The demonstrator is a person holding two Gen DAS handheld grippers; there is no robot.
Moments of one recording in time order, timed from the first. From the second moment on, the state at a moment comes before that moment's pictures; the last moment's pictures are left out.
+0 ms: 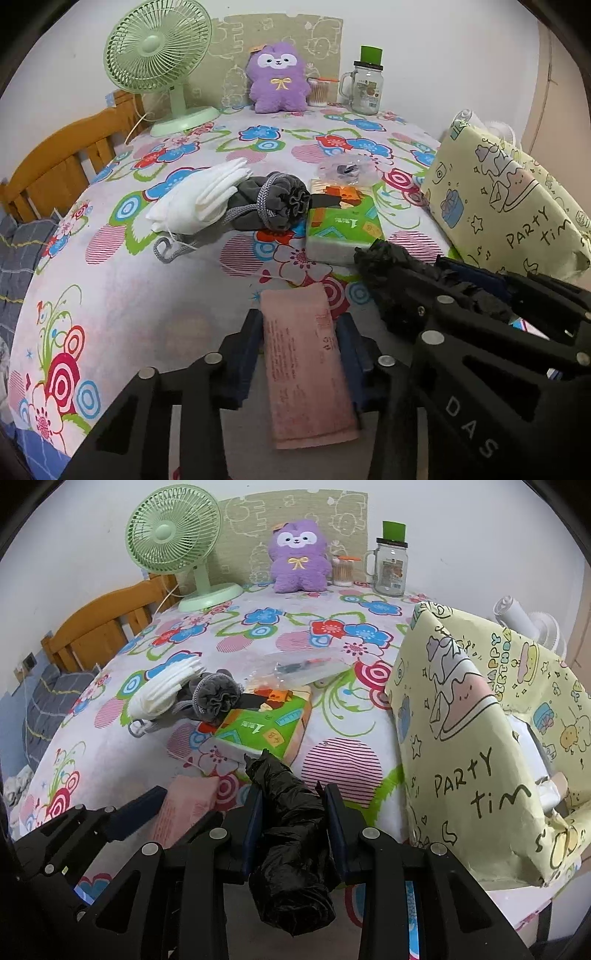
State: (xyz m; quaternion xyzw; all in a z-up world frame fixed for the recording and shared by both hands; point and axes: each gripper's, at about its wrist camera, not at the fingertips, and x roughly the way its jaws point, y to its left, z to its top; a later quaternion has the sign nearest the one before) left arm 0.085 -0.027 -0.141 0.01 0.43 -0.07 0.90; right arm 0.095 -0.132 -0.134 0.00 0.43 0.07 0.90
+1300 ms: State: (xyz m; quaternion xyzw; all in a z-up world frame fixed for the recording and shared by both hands) left arm 0.085 -0.029 -0.034 0.02 0.34 -0.07 0.94; right arm 0.096 -0.138 -0.033 0.01 0.35 0.07 0.94
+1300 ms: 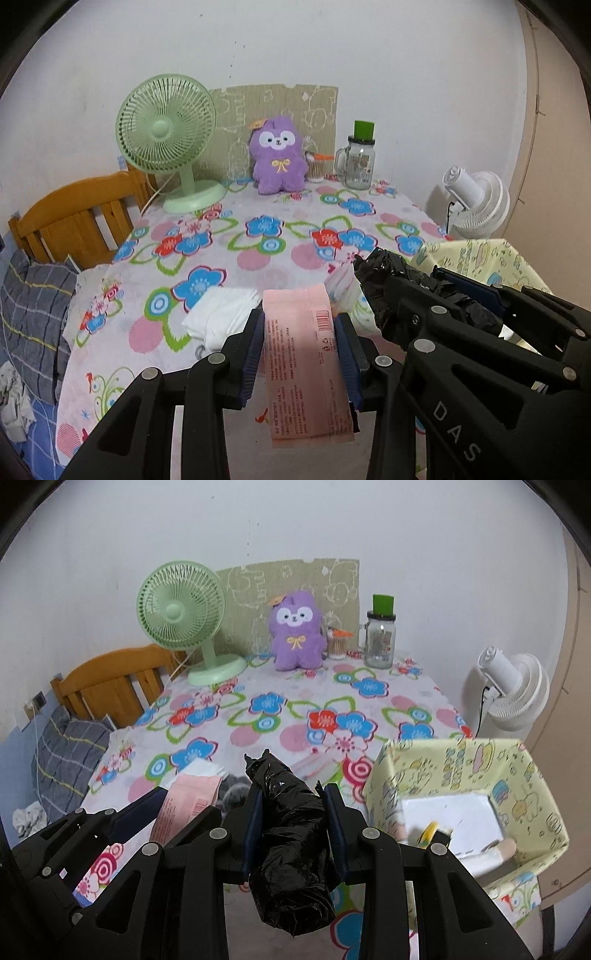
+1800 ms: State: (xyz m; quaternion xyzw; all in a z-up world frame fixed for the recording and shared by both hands) left arm 0.085 -0.054 -0.008 0.02 0.31 -0.07 0.95; right arm 0.096 -0.164 -0.002 0.01 0.32 0.07 0.94
